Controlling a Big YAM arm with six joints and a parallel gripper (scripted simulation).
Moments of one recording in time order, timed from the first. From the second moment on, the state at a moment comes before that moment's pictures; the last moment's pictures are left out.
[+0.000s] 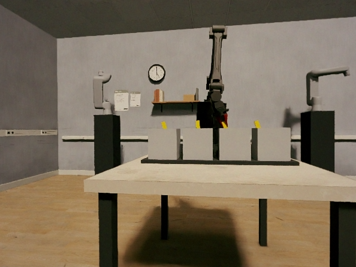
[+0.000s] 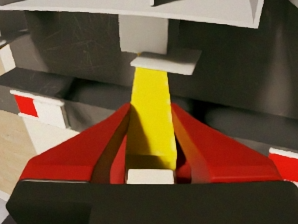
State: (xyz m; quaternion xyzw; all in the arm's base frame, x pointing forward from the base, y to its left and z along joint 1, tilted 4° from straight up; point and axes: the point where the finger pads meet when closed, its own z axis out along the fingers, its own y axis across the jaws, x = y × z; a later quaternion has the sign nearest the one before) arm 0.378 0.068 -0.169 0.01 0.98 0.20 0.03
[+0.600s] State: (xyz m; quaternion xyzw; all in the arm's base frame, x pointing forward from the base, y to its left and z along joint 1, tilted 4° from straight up) arm 0.378 0.068 -0.169 0.01 0.98 0.20 0.03
